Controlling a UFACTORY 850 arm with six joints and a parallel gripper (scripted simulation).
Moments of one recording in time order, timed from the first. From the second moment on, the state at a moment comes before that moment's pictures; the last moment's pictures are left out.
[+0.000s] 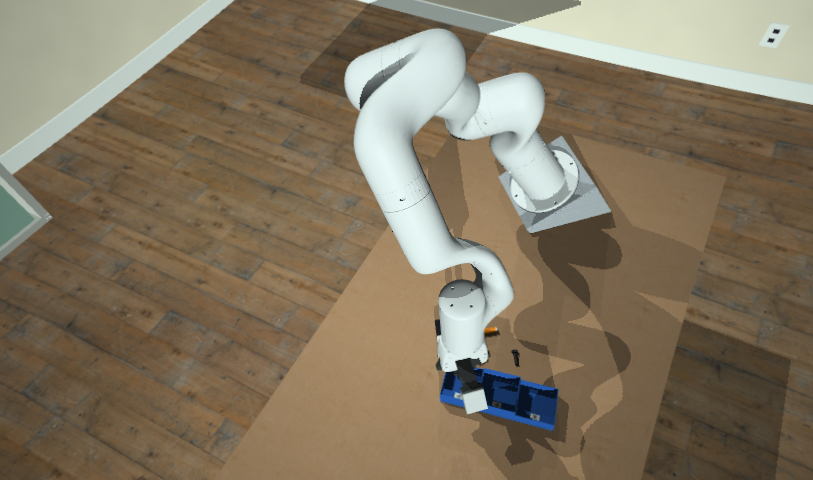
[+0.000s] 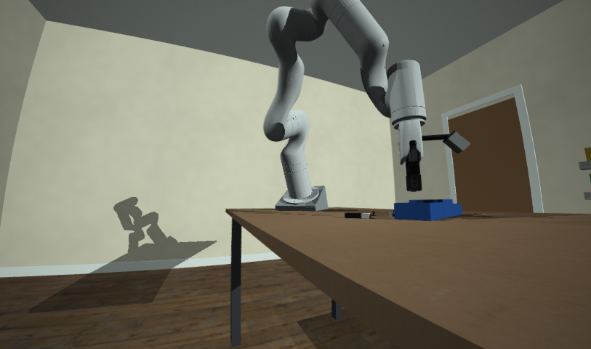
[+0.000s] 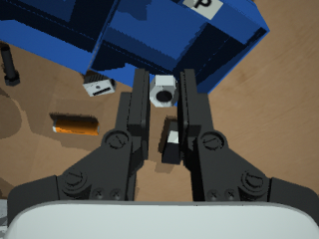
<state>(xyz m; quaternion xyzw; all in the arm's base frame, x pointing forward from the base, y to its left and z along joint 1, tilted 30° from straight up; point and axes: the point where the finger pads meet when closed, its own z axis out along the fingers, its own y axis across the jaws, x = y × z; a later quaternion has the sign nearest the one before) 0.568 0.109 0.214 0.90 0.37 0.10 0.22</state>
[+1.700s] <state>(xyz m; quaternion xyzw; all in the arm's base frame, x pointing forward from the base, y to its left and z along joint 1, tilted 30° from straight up) 0.574 0.103 0.199 0.96 0.13 0.17 0.20</state>
